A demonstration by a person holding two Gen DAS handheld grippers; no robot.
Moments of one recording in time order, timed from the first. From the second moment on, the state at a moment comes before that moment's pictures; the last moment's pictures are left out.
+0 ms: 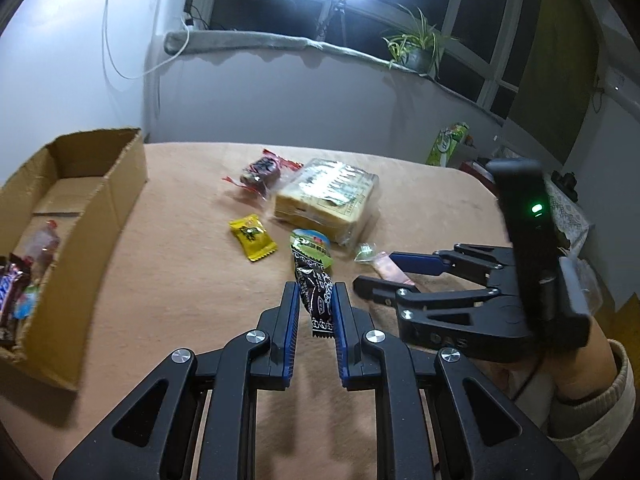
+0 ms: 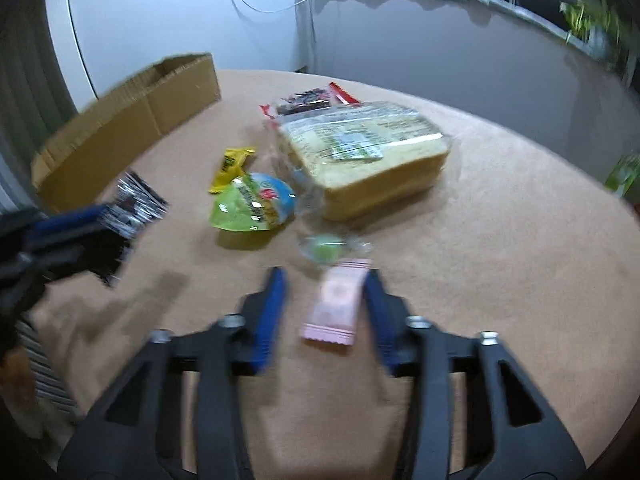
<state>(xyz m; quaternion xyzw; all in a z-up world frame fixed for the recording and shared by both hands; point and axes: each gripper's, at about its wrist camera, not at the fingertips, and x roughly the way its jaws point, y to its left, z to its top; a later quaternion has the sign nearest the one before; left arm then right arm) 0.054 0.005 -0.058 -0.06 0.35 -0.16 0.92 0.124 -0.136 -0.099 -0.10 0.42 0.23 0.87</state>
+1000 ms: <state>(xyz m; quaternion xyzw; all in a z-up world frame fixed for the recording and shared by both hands) 0.019 0.103 -0.018 -0.10 0.27 -0.08 0.95 0.062 -0.147 -0.007 0.03 0.26 0.25 0.93</state>
